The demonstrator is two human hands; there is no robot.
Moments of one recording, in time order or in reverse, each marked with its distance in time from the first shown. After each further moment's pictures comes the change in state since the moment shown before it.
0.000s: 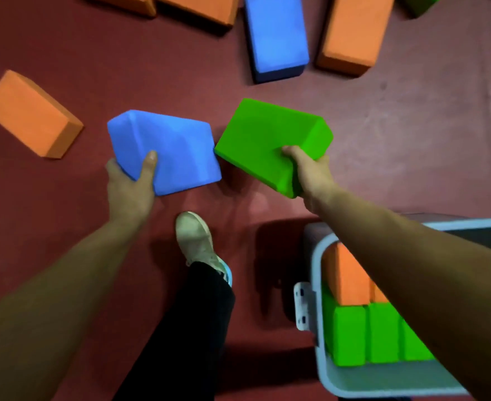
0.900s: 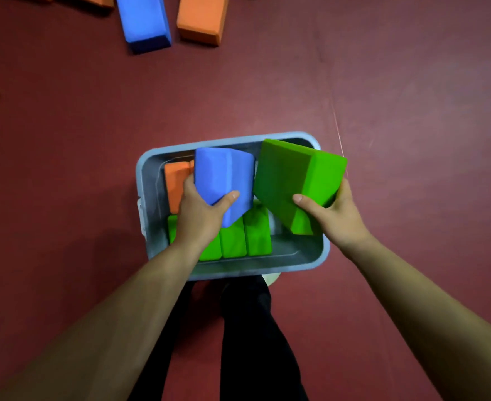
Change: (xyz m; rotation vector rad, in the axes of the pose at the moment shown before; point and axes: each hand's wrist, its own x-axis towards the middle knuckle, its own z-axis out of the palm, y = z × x) left_hand -0.531 0.157 0.212 -0.073 -0.309 0.101; right_hand -0.191 0.005 -0.557 -0.354 -0.104 -0.200
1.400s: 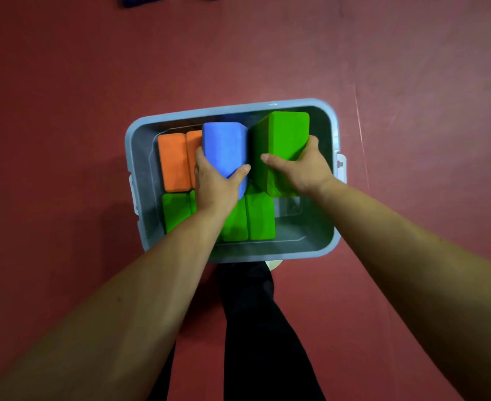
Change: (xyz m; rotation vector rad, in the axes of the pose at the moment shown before) left_hand 0.036 -0.046 0.070 0.039 0.097 -0.056; right_hand 0.076 0.006 0.066 -0.190 -0.086 0.049
